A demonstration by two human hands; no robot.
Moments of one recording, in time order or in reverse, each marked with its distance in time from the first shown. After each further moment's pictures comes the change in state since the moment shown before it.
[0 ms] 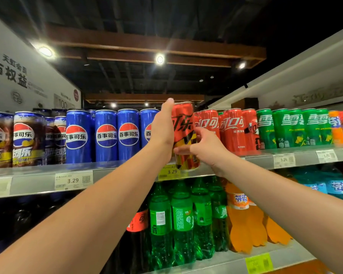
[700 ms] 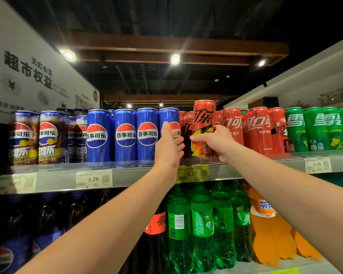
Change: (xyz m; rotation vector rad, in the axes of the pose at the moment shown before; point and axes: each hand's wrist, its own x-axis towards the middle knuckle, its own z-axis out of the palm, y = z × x) left_hand -0.006 -0.027 -0.038 -0.027 0.135 -0.105; right_hand 0.060 0.016 0.018 0.119 0.127 0.168
